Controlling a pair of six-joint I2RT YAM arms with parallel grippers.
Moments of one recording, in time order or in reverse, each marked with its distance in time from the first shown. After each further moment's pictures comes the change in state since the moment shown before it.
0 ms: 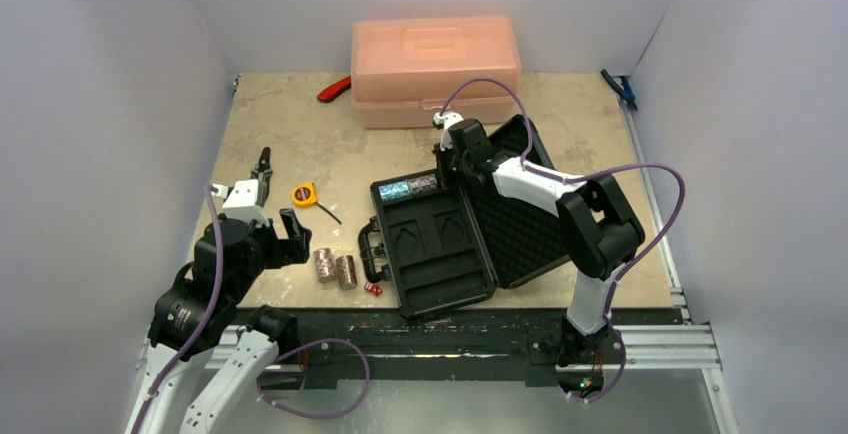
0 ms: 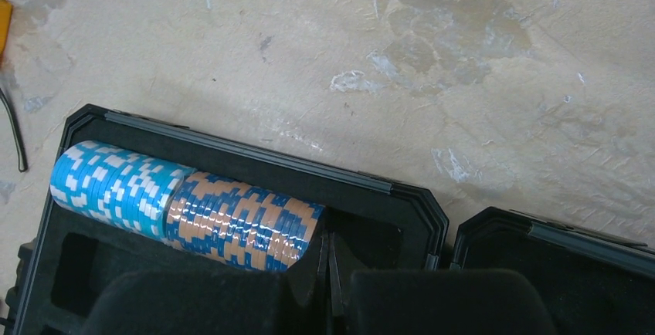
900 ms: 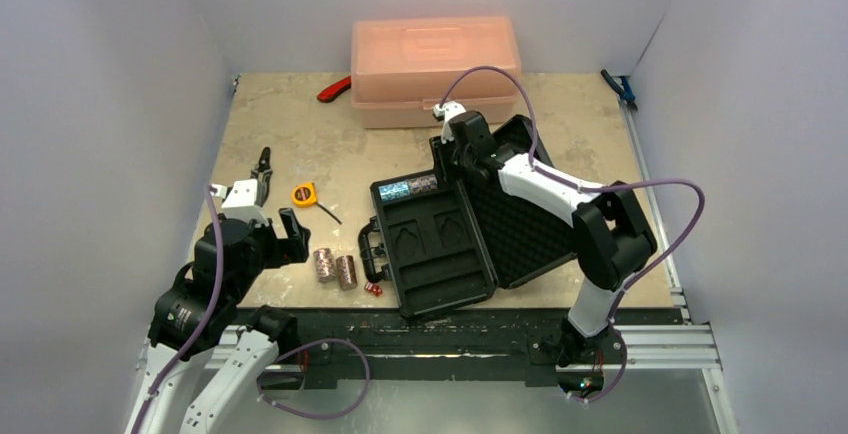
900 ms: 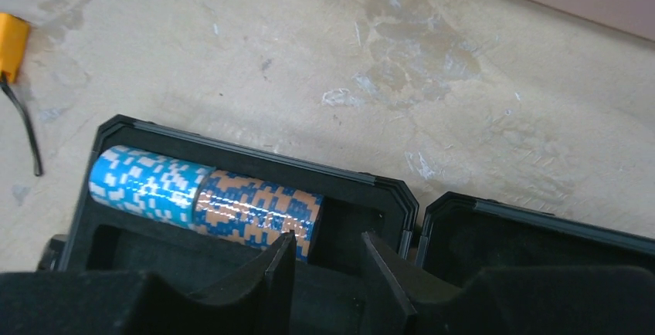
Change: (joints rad) left arm 0.000 0.000 0.000 0.000 -0.017 0.000; right arm 0.012 -0.066 0.043 -0.101 0.087 -0.040
